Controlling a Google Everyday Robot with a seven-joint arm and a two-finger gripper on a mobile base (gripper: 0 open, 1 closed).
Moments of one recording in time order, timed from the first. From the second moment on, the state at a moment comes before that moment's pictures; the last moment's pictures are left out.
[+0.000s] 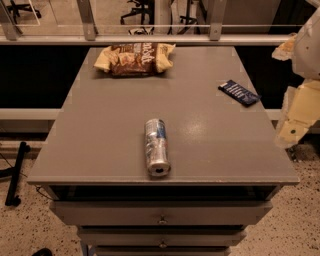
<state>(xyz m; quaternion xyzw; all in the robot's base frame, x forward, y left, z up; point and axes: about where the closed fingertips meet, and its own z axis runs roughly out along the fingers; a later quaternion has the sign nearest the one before) 0.438 -0.216 0.978 -0.60 0.78 -0.04 0.16</state>
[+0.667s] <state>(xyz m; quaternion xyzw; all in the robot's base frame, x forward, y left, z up) 0.440 -0.209 0.977 -0.62 0.77 -0.03 0.17</state>
